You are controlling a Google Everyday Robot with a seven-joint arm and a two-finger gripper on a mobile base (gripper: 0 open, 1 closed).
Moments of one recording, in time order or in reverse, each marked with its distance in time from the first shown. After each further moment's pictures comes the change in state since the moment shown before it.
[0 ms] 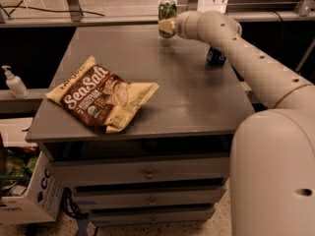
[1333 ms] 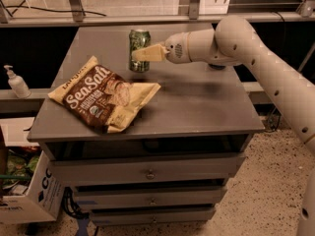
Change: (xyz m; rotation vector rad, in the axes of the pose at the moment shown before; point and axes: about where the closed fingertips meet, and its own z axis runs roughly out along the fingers) arm 0.026 0.174 -0.127 -0.659 0.113 0.172
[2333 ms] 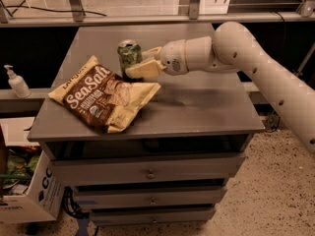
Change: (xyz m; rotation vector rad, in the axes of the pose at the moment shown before) arm 0.023 0.056 -0.002 -0.120 0.023 -0.281
